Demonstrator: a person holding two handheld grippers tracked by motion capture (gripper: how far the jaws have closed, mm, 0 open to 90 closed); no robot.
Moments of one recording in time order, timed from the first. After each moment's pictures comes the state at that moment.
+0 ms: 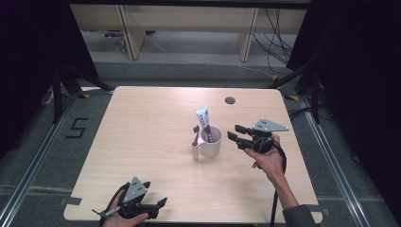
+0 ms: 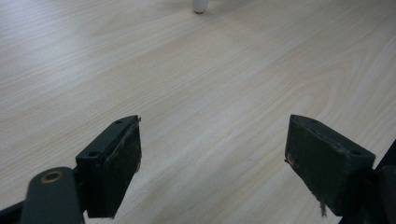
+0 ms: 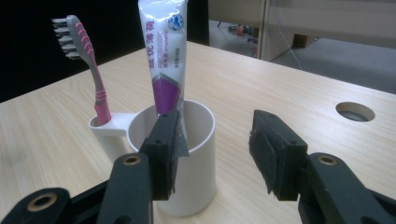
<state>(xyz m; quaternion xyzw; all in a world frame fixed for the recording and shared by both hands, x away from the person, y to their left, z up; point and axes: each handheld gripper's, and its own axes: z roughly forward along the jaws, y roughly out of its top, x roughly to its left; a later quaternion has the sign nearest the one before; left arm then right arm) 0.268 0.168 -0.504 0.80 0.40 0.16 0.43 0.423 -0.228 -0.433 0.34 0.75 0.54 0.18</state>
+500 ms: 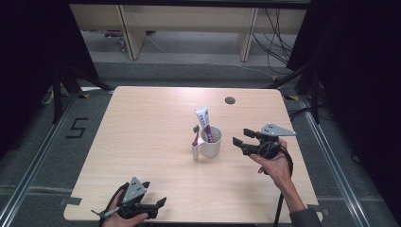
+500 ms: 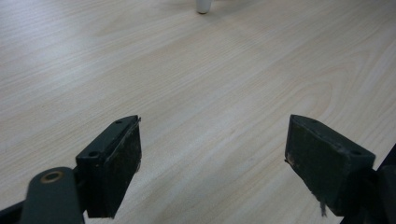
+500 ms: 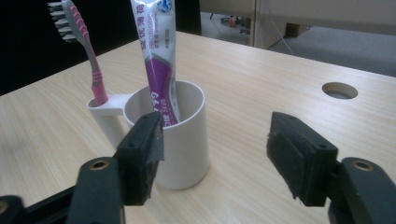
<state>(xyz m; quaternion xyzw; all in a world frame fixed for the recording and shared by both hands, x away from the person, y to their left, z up) 0.268 0.171 -0.503 0.80 0.39 0.16 0.42 0.409 -0.244 -0.436 0.36 0.75 0.52 0.18</state>
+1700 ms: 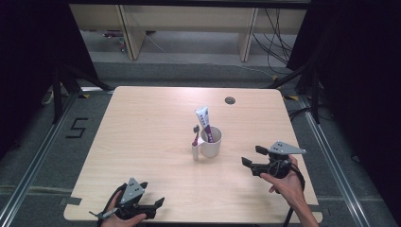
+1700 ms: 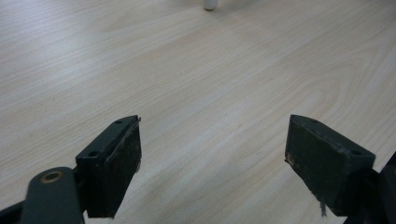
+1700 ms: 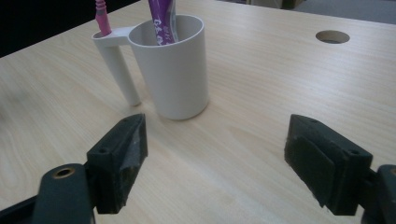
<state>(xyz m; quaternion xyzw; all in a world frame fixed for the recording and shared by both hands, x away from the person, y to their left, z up) 0.266 0.176 -0.506 0.80 0.40 0.17 0.42 0.366 -0.272 -0.460 0.38 0.77 0.49 0.16</state>
